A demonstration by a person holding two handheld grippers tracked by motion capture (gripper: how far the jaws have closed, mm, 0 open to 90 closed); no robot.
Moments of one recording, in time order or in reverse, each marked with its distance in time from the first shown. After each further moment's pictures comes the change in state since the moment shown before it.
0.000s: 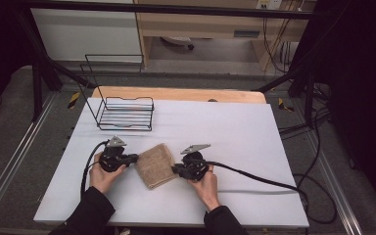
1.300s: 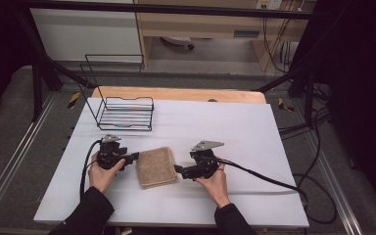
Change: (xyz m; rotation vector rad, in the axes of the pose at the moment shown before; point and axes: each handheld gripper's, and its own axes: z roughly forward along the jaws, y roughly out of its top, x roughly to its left) left arm 0.008 0.001 0.003 -0.048 0.096 -0.159; right arm -0.016 0.002 -0.031 -0.132 -0.023 -0.038
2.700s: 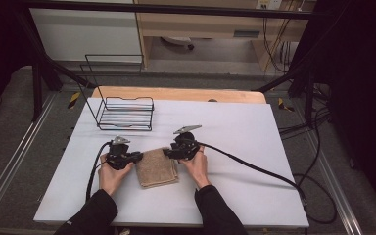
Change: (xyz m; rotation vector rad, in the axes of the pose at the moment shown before) left arm -0.015 -0.004 0.018 0.028 -0.028 0.030; right arm -0.015 0.040 0.076 0.093 0.009 0.035
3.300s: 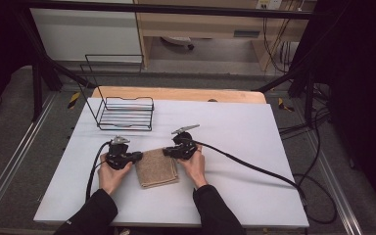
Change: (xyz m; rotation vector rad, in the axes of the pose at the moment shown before) left arm 0.002 0.000 -0.001 -0.010 -0.024 -0.006; right arm 0.001 0.002 0.006 0.037 0.060 0.046
